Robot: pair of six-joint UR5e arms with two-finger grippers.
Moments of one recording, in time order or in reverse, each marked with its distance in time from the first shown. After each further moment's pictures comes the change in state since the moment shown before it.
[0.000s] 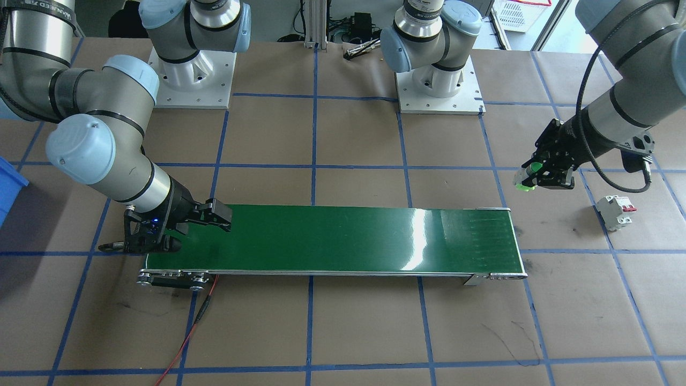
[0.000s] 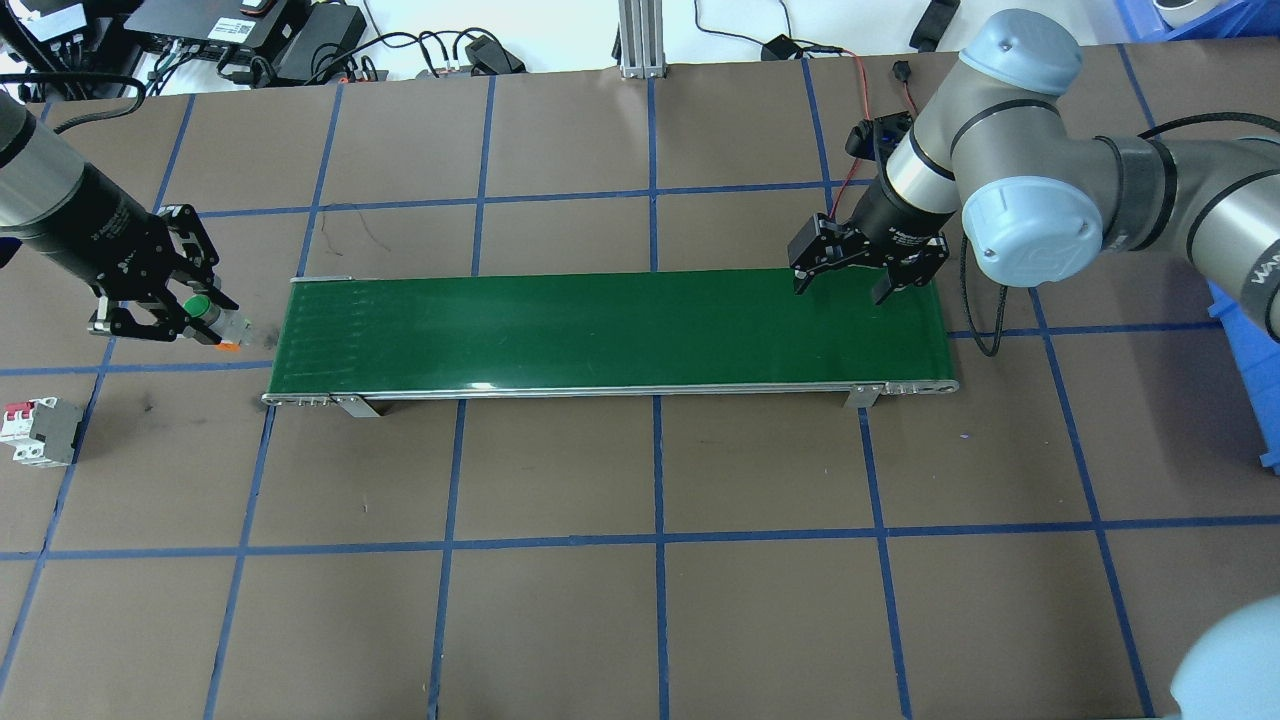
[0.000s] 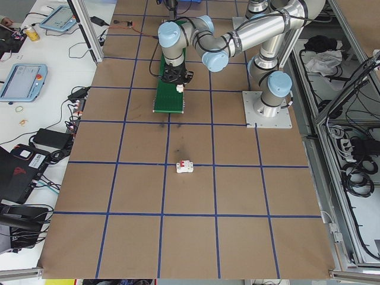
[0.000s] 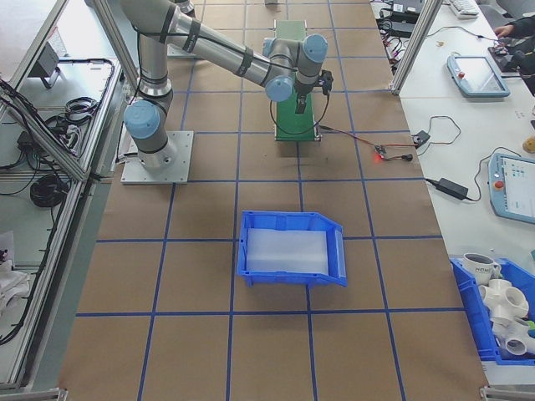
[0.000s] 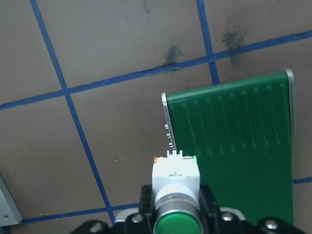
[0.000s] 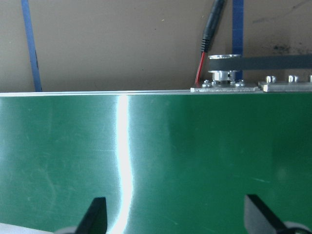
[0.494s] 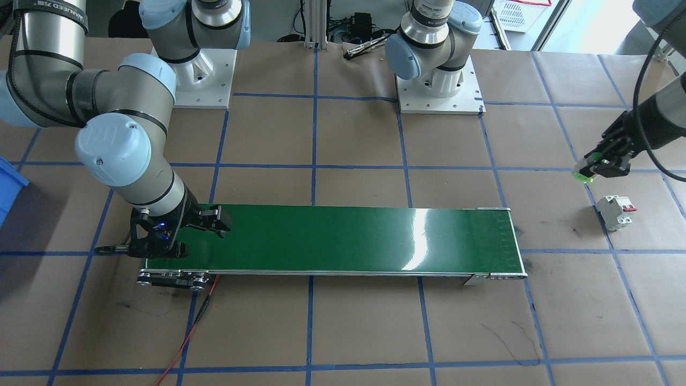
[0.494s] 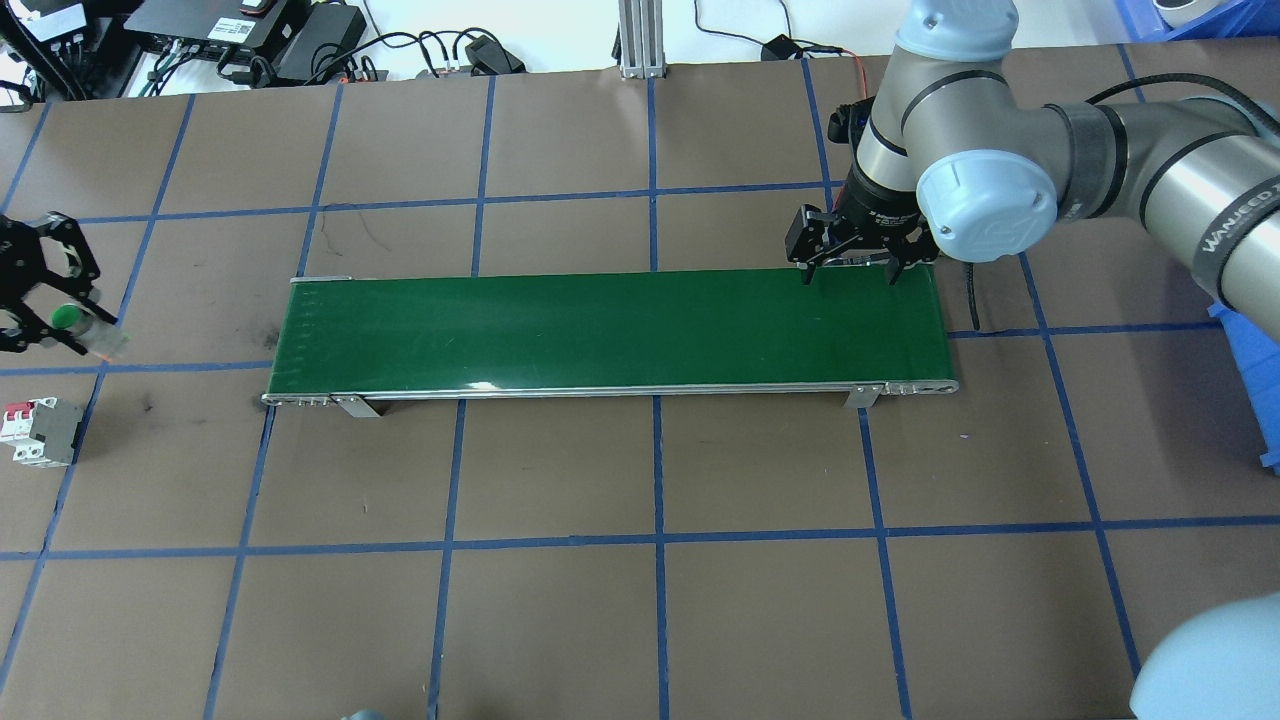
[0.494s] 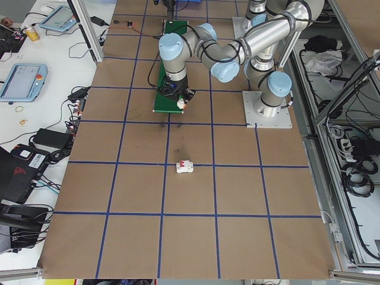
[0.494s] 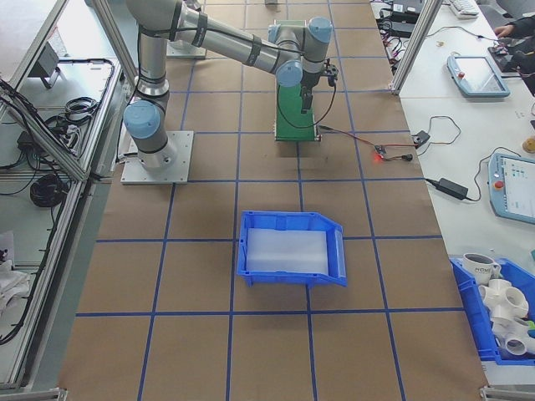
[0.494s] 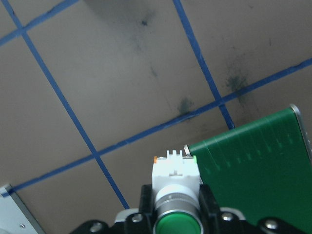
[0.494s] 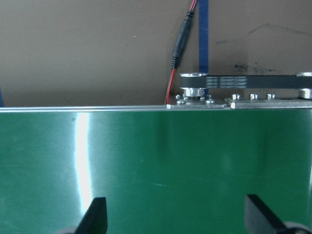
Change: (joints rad) left arm 0.161 -0.012 0.053 -0.020 0.089 0.448; right arm 0.073 0.030 -0.081 0.029 -0.193 0.070
